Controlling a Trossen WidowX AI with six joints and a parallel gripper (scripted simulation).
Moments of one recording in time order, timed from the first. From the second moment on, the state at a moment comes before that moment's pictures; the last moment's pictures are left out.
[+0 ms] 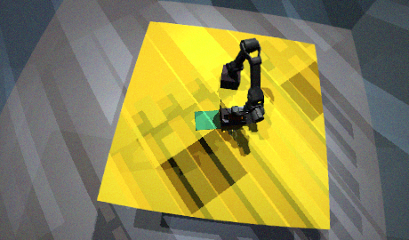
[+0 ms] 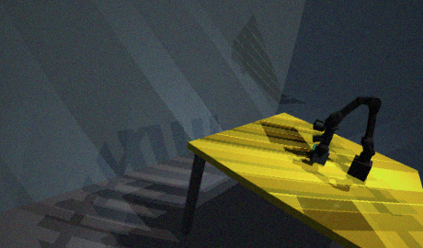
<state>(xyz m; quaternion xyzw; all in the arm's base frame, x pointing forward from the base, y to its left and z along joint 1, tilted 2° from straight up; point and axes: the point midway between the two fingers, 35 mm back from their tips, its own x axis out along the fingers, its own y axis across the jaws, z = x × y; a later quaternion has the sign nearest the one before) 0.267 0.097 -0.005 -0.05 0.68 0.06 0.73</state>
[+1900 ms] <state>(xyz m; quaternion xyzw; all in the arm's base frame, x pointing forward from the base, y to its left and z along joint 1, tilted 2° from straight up) 0.261 0.095 0.101 -0.05 0.67 0.06 0.74</state>
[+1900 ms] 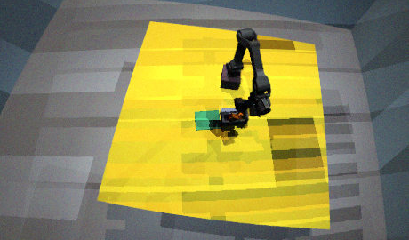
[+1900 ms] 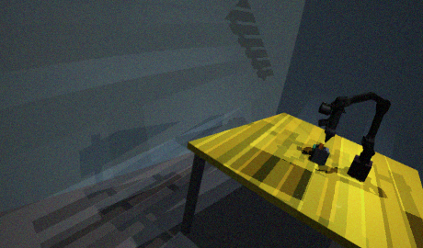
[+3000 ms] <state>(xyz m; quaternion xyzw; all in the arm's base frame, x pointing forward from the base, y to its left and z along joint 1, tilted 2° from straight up) 0.281 0.022 0.100 0.45 0.54 -0.41 0.58</state>
